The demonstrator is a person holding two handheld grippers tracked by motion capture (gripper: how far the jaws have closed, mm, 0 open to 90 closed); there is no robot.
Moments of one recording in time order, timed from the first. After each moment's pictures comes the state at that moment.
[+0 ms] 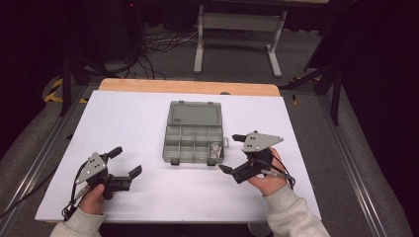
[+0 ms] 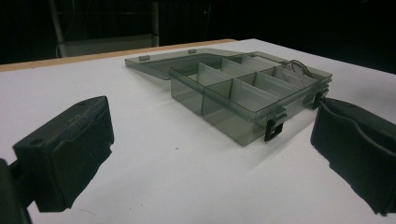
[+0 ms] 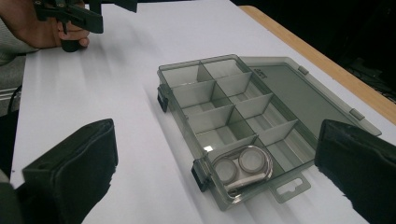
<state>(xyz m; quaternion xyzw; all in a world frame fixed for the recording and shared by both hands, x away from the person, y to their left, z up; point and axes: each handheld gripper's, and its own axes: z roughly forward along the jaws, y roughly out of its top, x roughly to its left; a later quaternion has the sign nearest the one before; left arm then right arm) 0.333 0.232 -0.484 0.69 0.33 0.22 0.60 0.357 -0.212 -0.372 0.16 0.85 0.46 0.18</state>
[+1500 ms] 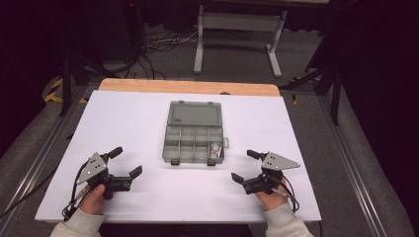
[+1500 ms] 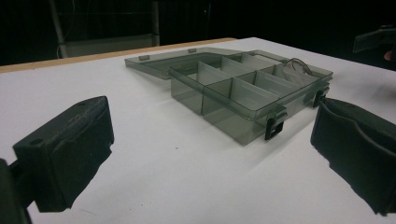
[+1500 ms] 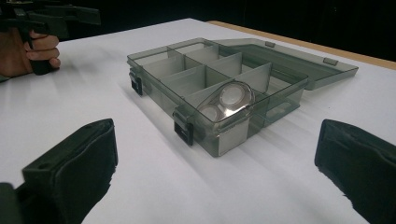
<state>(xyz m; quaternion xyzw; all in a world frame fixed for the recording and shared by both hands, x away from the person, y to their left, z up) 0.333 0.231 -0.484 0.69 0.33 0.22 0.60 0.342 -0.263 -0.453 0.26 0.77 0.55 0.18</state>
